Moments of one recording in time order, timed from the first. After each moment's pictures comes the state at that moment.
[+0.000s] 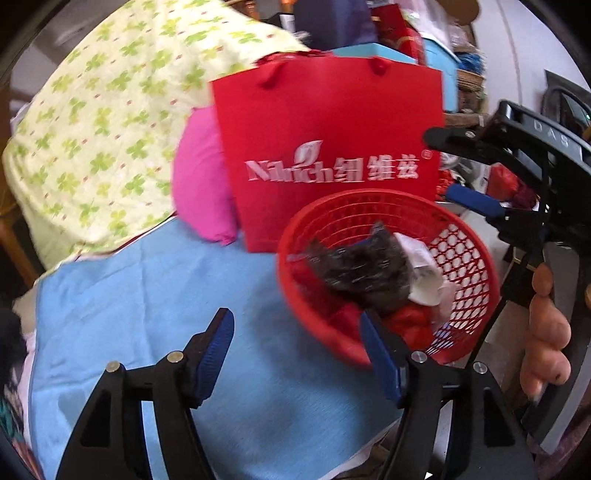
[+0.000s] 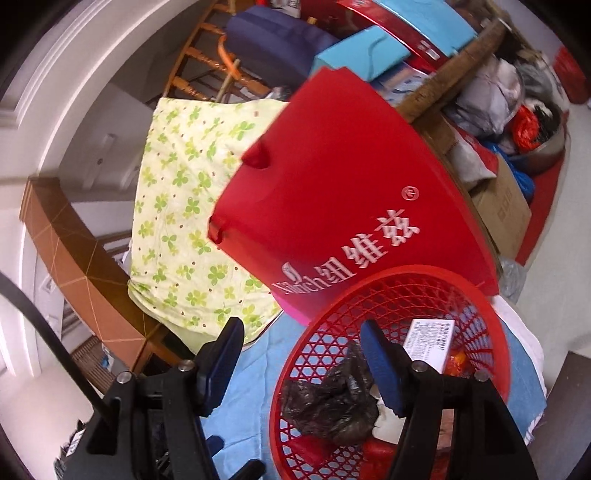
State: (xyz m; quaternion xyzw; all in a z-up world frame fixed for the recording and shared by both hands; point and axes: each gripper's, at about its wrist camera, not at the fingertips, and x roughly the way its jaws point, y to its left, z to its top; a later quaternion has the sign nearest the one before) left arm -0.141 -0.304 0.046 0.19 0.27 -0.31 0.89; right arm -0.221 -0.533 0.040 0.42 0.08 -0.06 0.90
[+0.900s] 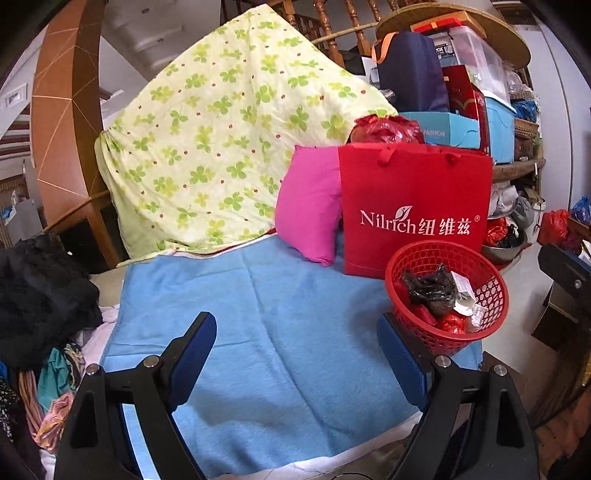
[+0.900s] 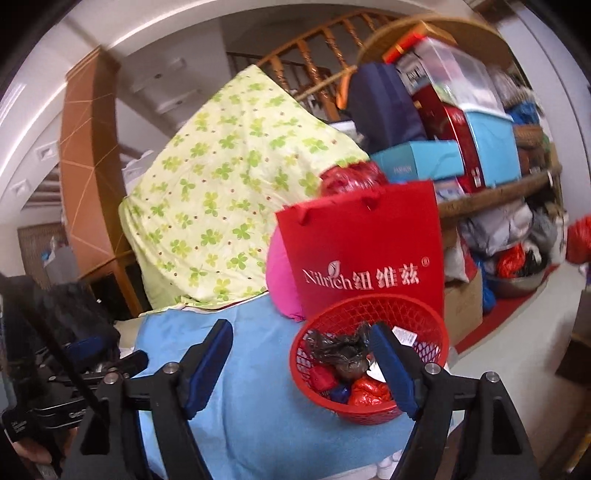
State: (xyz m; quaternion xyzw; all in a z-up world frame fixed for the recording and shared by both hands) left arm -0.209 -0.174 0.136 0.15 0.21 -0.19 0.95; right arm -0.340 -0.375 0.129 0.17 0.10 -0.12 0.97
